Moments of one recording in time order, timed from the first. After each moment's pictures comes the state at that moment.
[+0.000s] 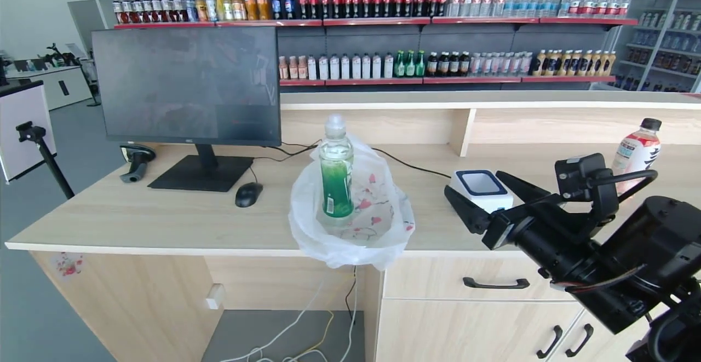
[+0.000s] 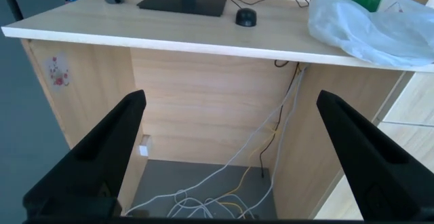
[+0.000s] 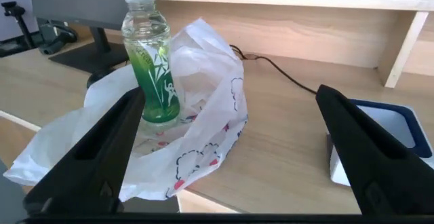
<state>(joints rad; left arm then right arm) 0.00 0.00 0.00 0.00 0.00 0.00 0.50 1.77 -0.35 -1.57 -0.09 0.00</state>
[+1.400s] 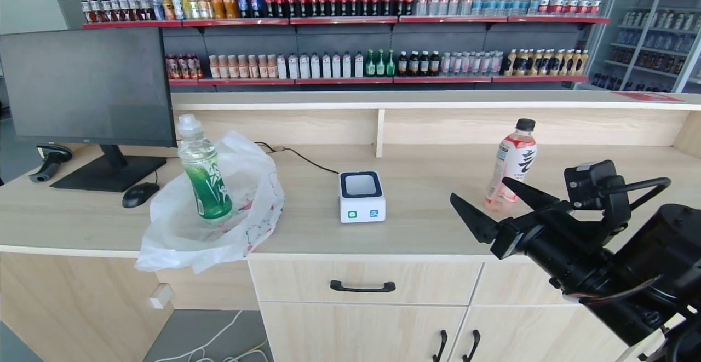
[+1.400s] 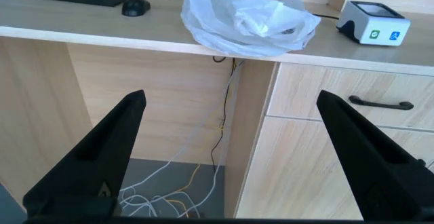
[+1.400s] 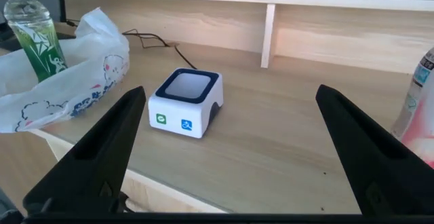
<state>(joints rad) 0.00 0.00 0.00 0.00 0.00 -0.01 0.50 1.73 -0.29 -1.57 -0.09 -0.01</state>
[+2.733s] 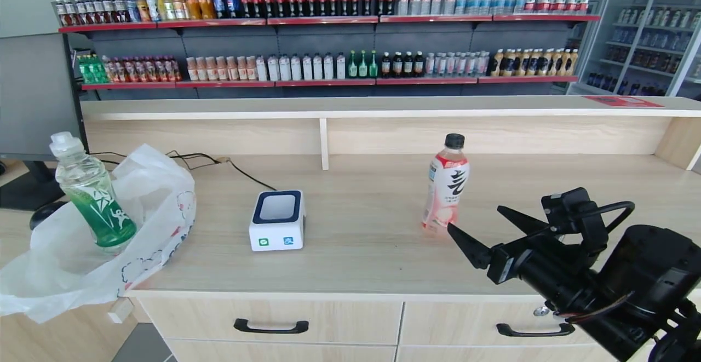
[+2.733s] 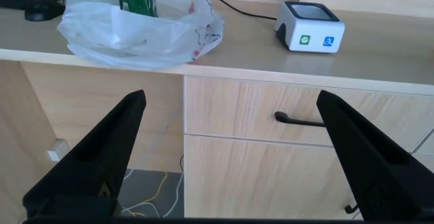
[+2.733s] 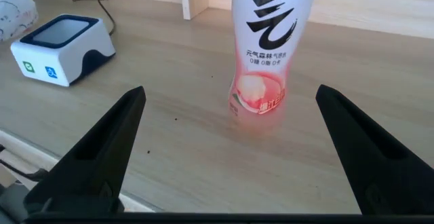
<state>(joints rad) 0.00 0.00 0.00 0.00 0.00 -0.01 0.49 1.80 -0.22 -1.57 -0.10 -0.01</state>
